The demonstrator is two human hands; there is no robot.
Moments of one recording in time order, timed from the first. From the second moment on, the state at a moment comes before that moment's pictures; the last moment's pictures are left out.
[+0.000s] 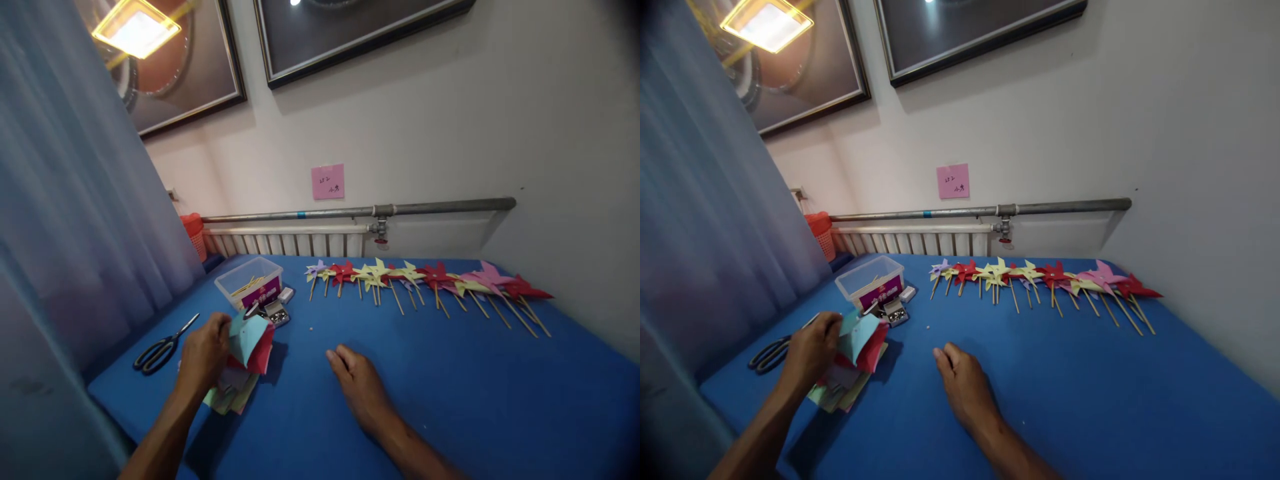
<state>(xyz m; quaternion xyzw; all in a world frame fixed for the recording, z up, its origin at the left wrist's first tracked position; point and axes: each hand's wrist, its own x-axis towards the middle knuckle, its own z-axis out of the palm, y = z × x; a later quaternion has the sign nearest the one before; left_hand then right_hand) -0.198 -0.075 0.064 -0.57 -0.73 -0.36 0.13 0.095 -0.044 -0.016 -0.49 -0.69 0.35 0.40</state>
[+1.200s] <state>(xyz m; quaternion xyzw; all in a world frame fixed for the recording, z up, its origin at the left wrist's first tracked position) -0.007 0.011 -0.003 -0.53 -0.47 -0.51 -0.50 0.143 -0.029 -0.005 -0.38 -0.34 0.64 0.57</state>
